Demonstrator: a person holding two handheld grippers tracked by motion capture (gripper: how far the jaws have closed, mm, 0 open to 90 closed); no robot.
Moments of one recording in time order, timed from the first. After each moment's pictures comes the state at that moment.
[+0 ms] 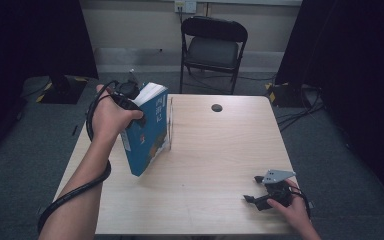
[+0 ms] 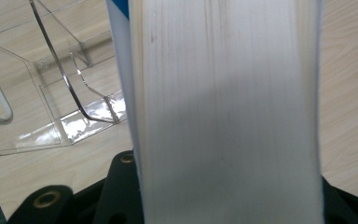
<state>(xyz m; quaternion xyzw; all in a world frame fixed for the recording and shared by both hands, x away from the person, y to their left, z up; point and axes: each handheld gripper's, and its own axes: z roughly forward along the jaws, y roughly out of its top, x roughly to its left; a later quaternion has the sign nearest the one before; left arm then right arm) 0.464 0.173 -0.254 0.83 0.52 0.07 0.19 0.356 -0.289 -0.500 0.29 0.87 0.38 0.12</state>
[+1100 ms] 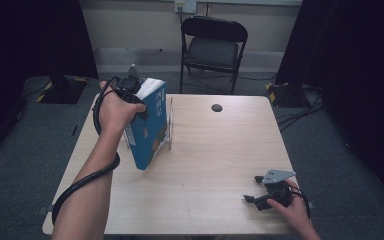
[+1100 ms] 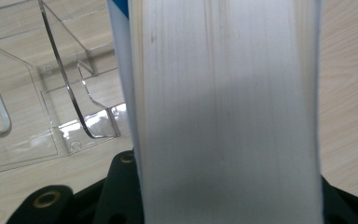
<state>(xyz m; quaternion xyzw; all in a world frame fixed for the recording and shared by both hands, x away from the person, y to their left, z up) 0.487 0.171 -0.261 0.80 0.56 0.07 0.20 0.356 -0.289 -0.500 0.29 0.87 0.38 0.12</state>
